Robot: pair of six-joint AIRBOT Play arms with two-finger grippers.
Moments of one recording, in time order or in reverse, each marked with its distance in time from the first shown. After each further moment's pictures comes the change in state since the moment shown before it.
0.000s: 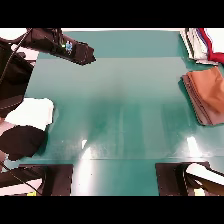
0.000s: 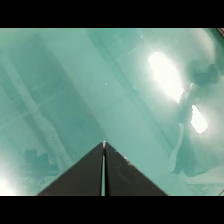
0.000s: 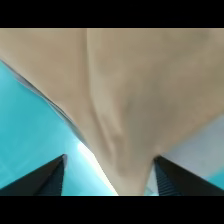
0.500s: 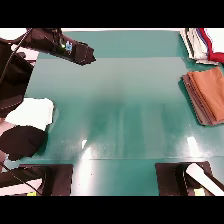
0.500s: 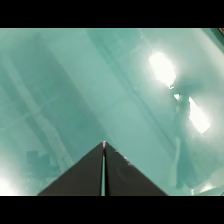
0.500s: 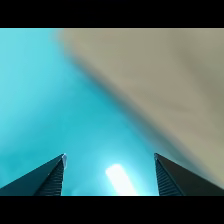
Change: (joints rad) left arm 0.000 0.000 0.000 0.001 0.005 0.010; right arm 0.110 0.212 -0.057 0.166 -0.034 0.000
